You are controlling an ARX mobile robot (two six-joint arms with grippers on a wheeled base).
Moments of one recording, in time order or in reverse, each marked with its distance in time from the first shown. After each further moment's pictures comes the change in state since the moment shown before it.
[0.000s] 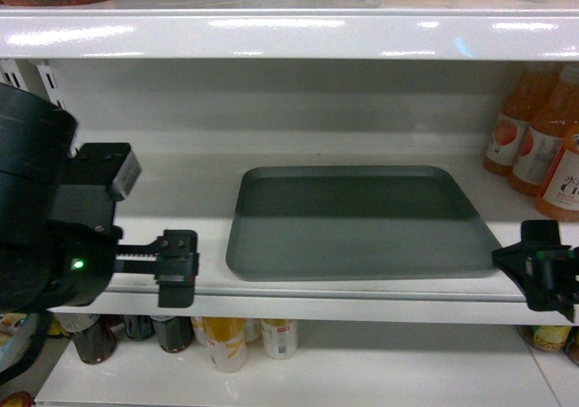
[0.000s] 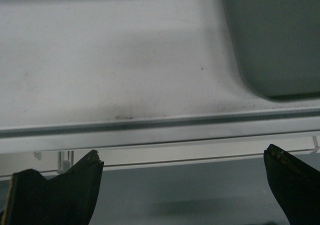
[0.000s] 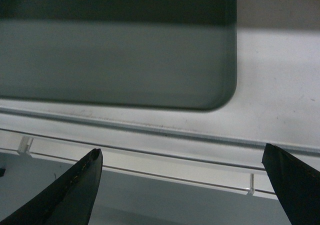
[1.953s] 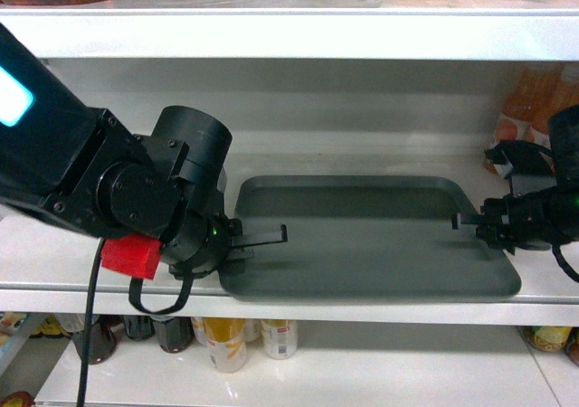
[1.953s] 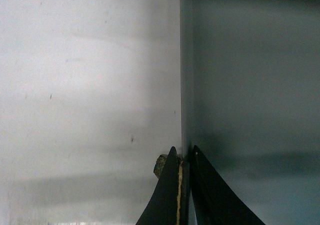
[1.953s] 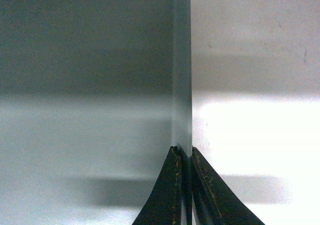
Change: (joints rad) left arm -0.081 0.395 0.461 -0.194 -0.036 -0.220; right arm -0.066 0.608 0.684 -0.208 0.077 0.009
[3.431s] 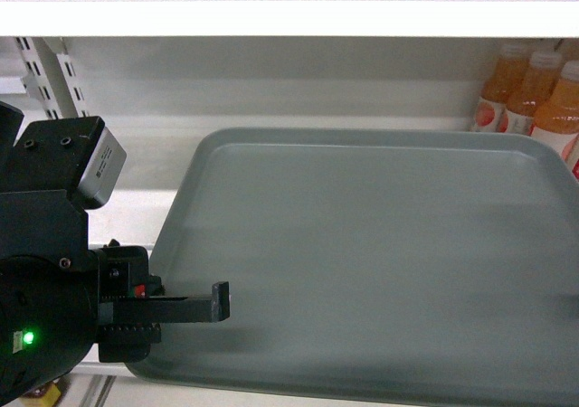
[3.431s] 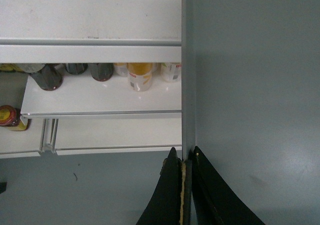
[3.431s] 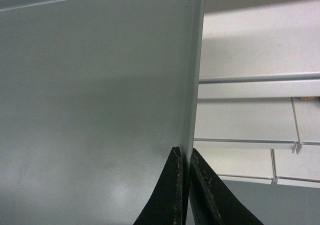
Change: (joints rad) left arm -0.135 -0.782 -0.709 0.146 -0.169 0.015; right arm -0.058 -0.851 -0.871 0.268 -0.183 0.081
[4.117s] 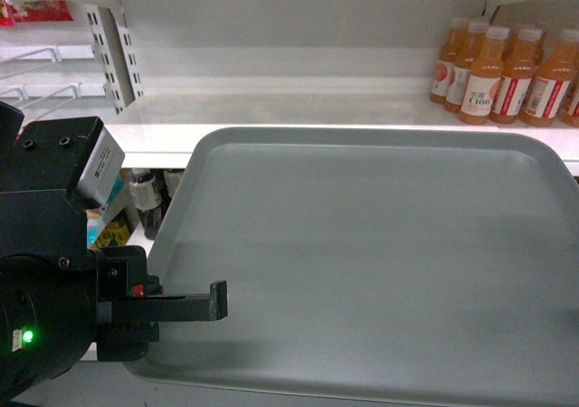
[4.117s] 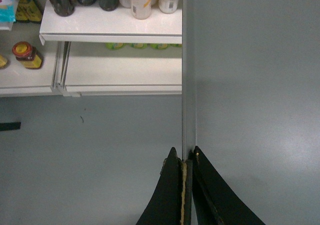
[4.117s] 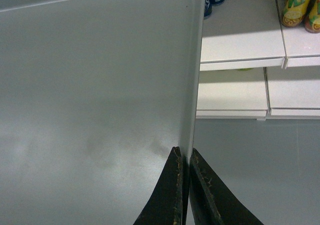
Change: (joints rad) left arm 0.000 0.000 0.001 -0.003 -0.002 0.000; right arm 0.000 0.001 0.001 0.002 -0.002 0.000
